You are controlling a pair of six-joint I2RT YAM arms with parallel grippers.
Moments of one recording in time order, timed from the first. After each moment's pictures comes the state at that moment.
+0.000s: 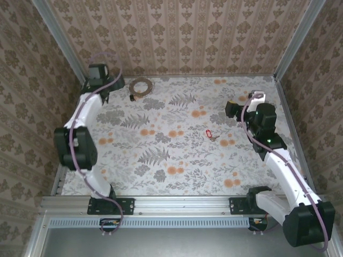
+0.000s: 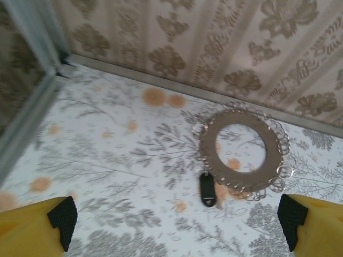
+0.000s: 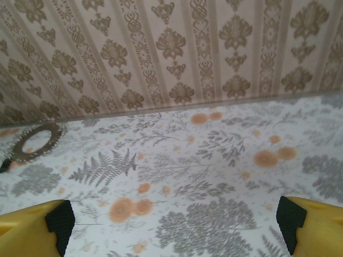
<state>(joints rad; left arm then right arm) -0.06 1.82 1.56 -0.35 -0.06 -0.25 0.08 0.99 0.76 -0.06 0.01 0.22</state>
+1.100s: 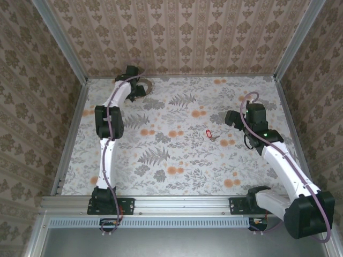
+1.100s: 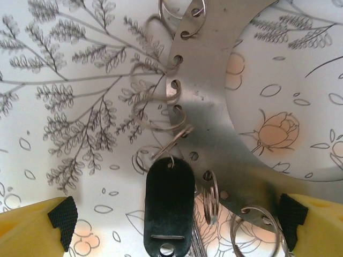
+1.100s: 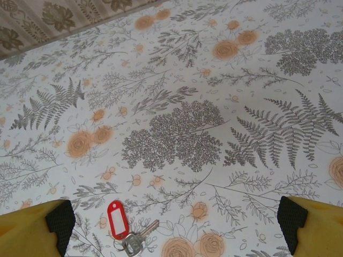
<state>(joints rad) -0.19 2.60 2.38 -0.93 -0.20 -0.46 0.14 1.06 0.81 -0.41 0.16 0.40</state>
